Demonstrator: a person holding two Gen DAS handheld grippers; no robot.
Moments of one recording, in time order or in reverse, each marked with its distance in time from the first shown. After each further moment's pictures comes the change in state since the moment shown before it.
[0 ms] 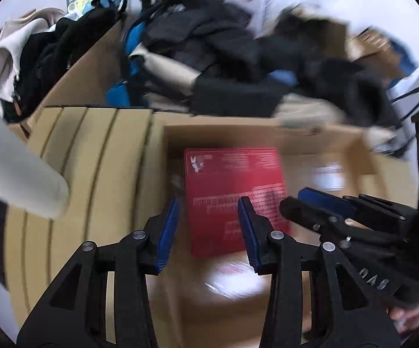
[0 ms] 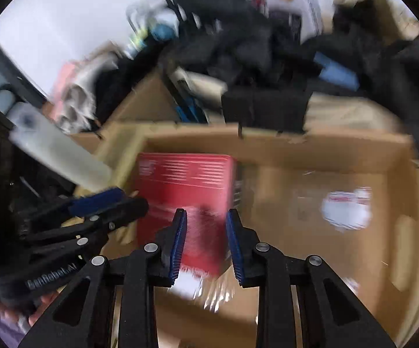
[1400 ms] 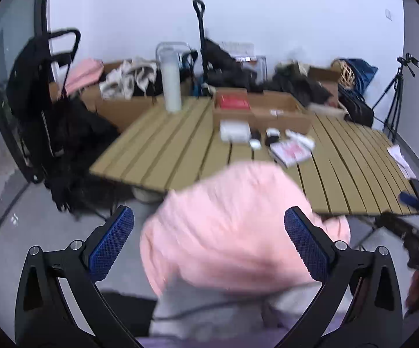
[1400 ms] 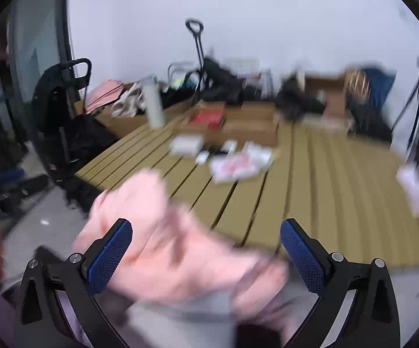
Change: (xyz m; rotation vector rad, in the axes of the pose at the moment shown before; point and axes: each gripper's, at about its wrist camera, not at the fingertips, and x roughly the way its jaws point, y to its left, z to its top) left arm -0.320 -0.091 -0.476 -0.051 -0.427 0.210; right arm -0.308 0.061 -0.488 -0.177 -0.437 -0.125
